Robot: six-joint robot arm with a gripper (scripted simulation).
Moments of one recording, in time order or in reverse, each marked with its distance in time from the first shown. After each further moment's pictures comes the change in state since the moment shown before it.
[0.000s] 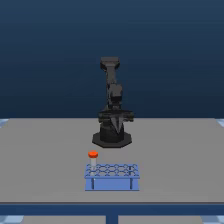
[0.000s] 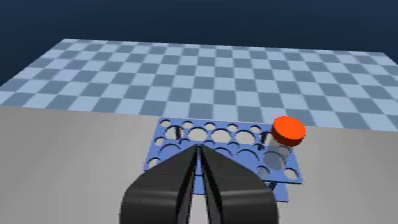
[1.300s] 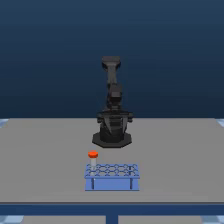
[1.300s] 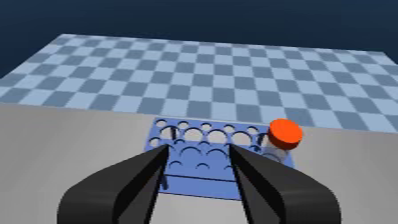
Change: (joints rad) arm -0.050 0.035 -0.020 -0.245 -0.006 0.212
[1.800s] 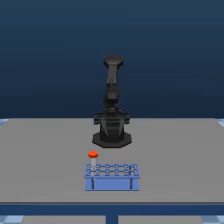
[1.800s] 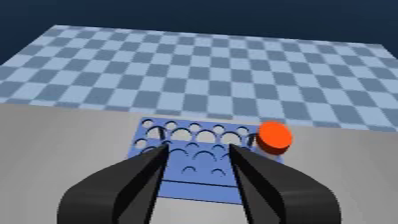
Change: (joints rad) arm -0.097 0.077 -0.049 -0.376 -0.023 0.329
